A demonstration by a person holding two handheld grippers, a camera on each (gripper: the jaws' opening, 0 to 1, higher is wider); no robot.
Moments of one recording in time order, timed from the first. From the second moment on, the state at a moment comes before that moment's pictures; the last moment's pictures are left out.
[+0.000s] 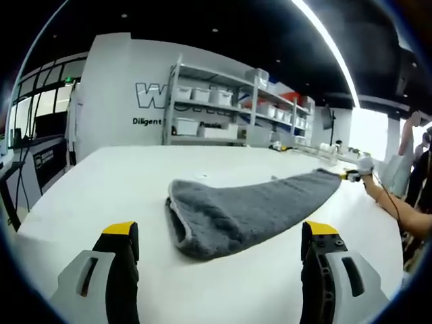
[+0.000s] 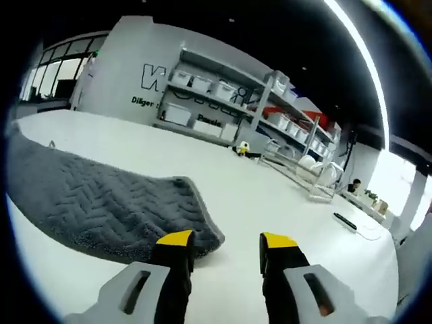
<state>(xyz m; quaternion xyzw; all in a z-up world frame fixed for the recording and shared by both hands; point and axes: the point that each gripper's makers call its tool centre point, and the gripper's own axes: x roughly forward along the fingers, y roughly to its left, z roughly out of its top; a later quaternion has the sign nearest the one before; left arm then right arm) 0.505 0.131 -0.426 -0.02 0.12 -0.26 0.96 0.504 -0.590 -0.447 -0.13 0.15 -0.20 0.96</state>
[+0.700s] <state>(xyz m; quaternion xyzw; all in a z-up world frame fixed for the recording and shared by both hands) 0.504 0.142 -0.424 -0.03 0.11 -0.24 0.96 0.517 -0.507 -0.454 -0.10 0.18 -0.04 0.98</state>
